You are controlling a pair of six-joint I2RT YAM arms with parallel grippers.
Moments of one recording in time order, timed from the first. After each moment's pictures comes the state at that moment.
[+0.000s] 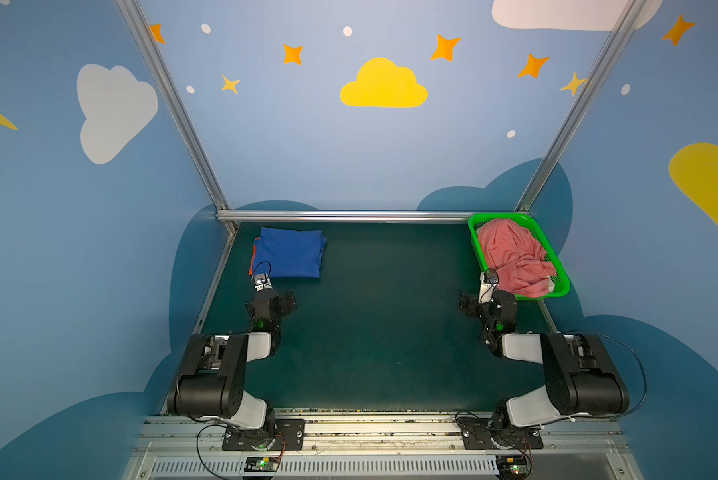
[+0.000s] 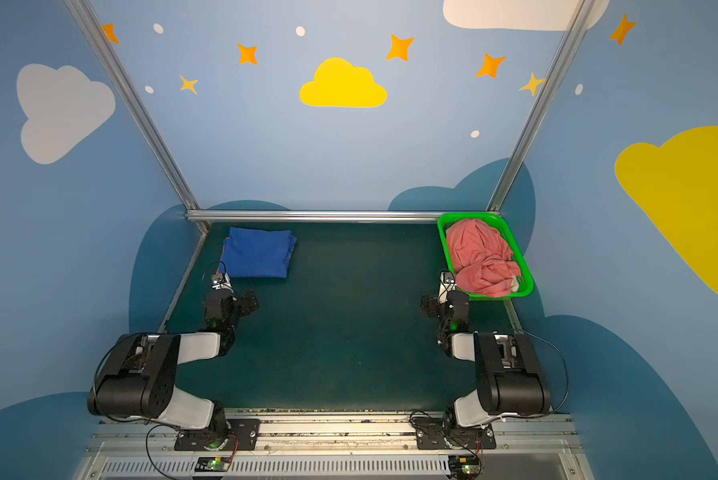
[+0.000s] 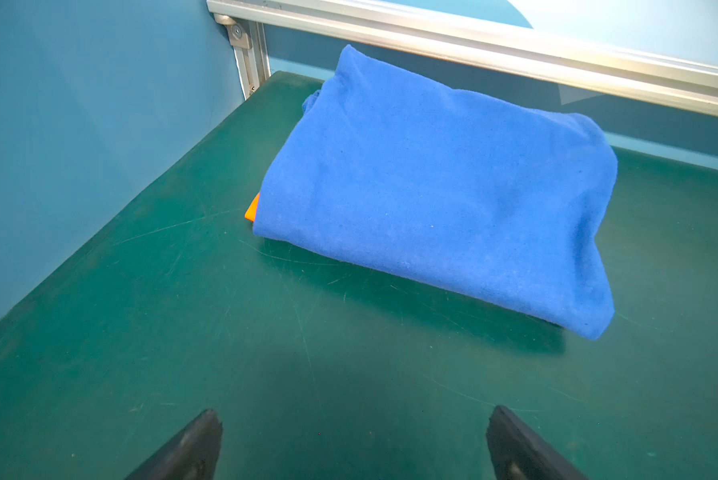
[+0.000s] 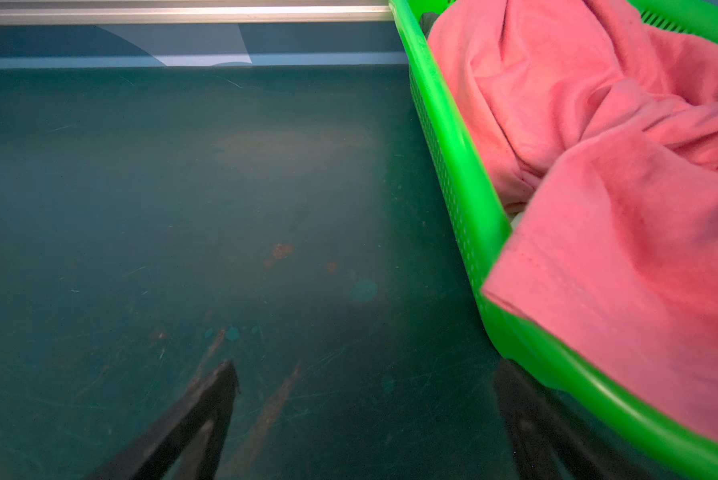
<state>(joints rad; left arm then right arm) 0.00 1.50 0.41 0.62 -0.24 -0.20 0.05 1.51 0.39 0.69 0.04 0.00</state>
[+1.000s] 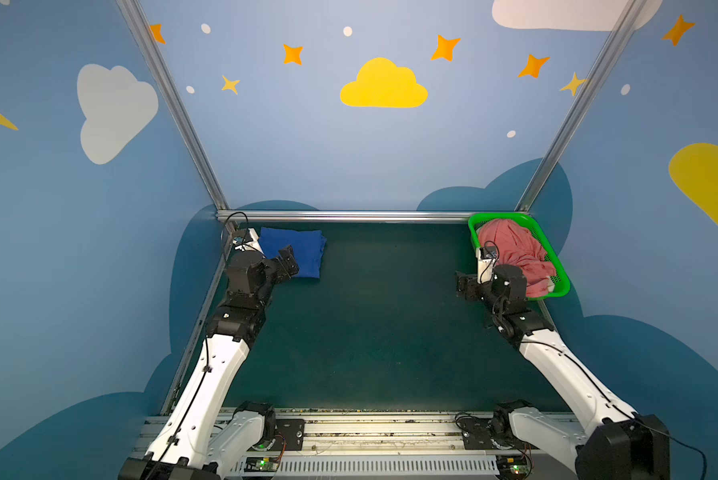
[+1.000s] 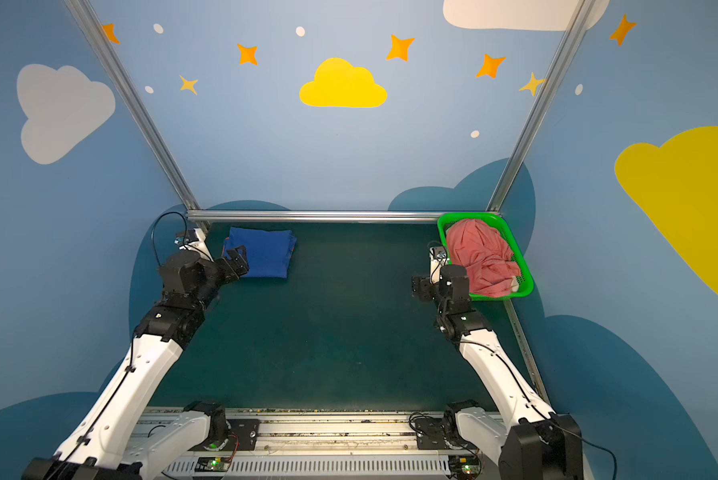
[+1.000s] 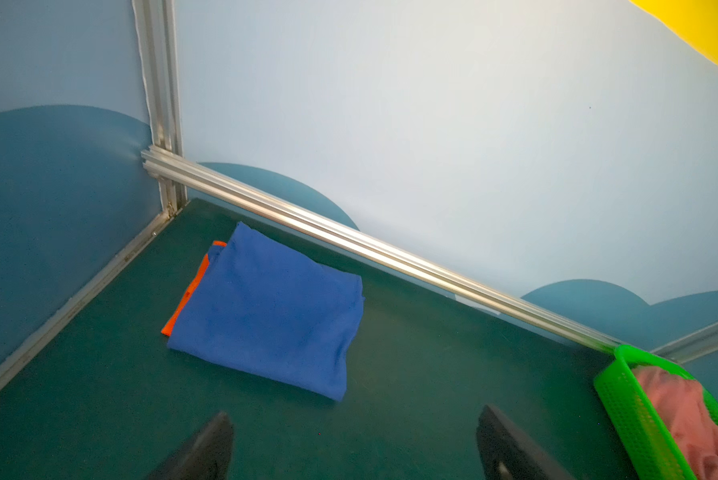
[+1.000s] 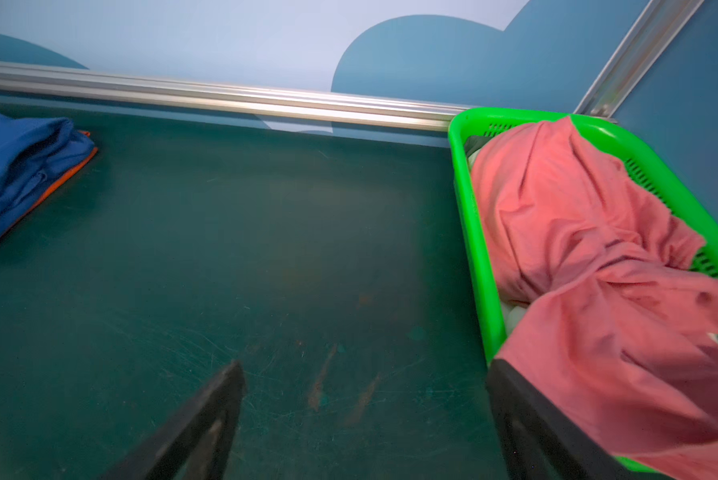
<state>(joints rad) -0.13 1.00 1.01 -0.34 -0.11 -0.45 0.23 1.08 0.81 -0.18 0.13 0.01</state>
